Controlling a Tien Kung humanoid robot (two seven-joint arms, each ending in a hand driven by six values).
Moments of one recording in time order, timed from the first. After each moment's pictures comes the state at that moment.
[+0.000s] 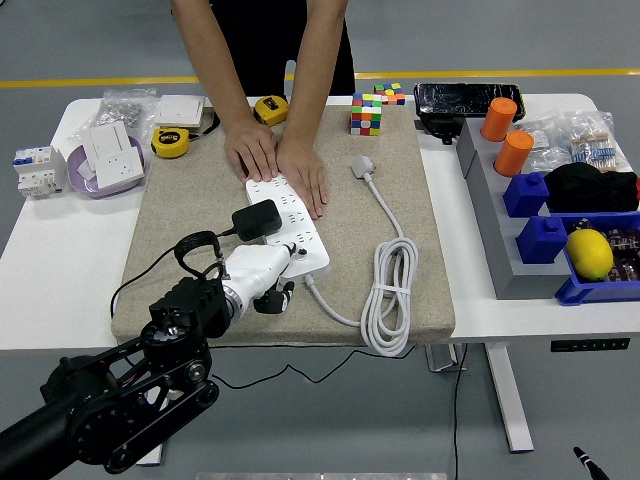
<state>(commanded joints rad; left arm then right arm) -0.40 0.14 -0.72 -1.42 2.10 -0.12 0.60 0.12 -0.09 1.54 0.18 -1.50 0.00 -0.03</state>
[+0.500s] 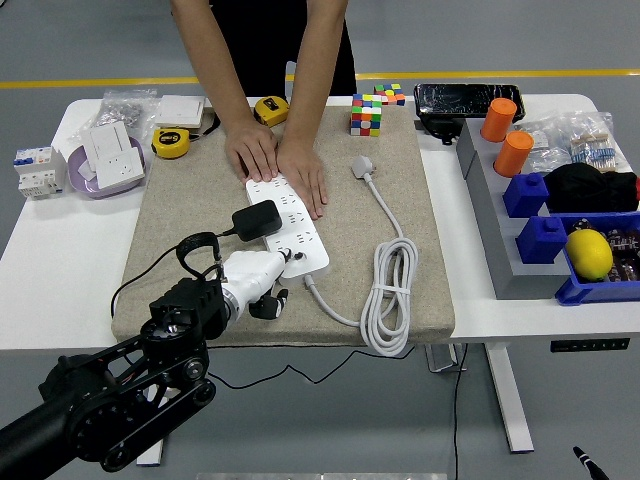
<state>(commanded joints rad) -0.41 0.15 -0.72 -1.41 2.08 -0.18 0.62 0.12 -0.09 1.54 0.18 -1.49 0.00 -0.03</state>
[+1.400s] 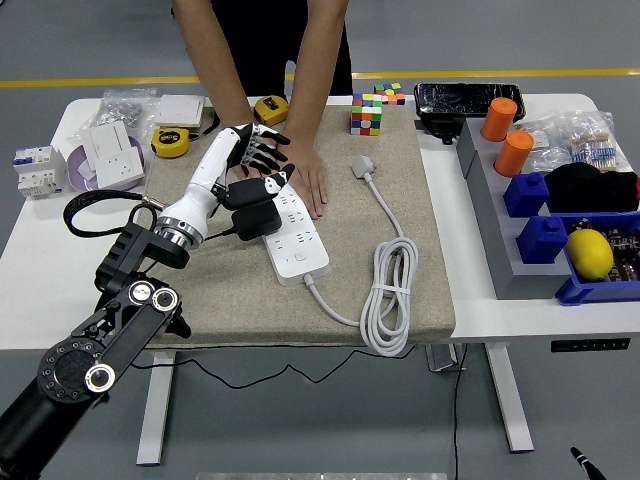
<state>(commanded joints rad) -0.39 0.03 -1.13 -1.25 1.44 0.19 -0.12 0.12 -0.09 1.54 0.18 -1.50 0.00 -0.04</state>
